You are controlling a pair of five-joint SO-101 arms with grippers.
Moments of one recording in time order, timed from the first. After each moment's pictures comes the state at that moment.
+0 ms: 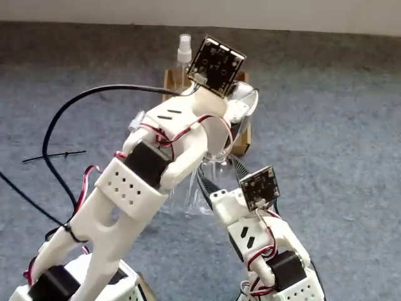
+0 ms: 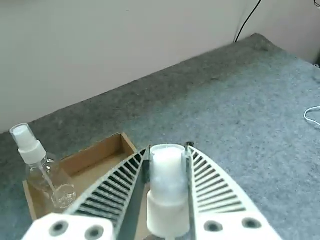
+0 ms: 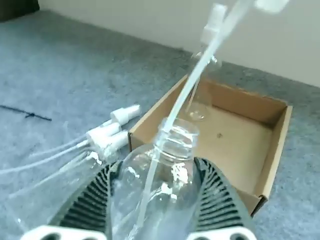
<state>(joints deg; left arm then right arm) 33.1 -26.5 12.5 42.6 7.8 -29.9 -104.9 86.8 38.5 3.5</state>
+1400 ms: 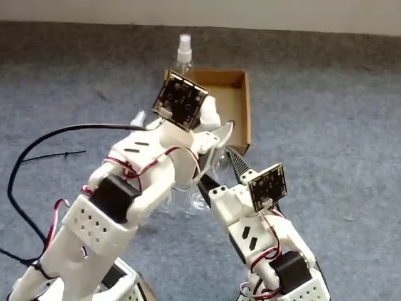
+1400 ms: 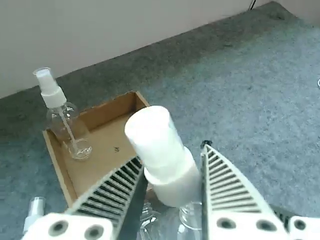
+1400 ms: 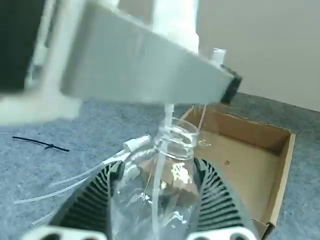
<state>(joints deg) 30.3 -45.8 29.5 48.7 7.8 -32.2 -100.0 78.9 37.9 0.7</state>
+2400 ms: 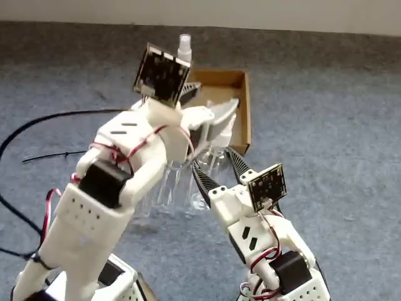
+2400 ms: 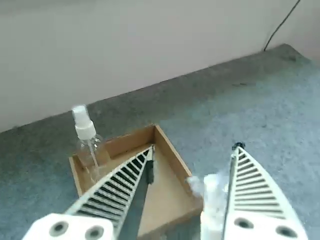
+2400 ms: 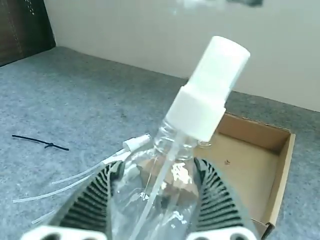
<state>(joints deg) 25.8 -40.0 17.7 49.6 7.8 -32.3 -100.0 78.9 37.9 1.1</state>
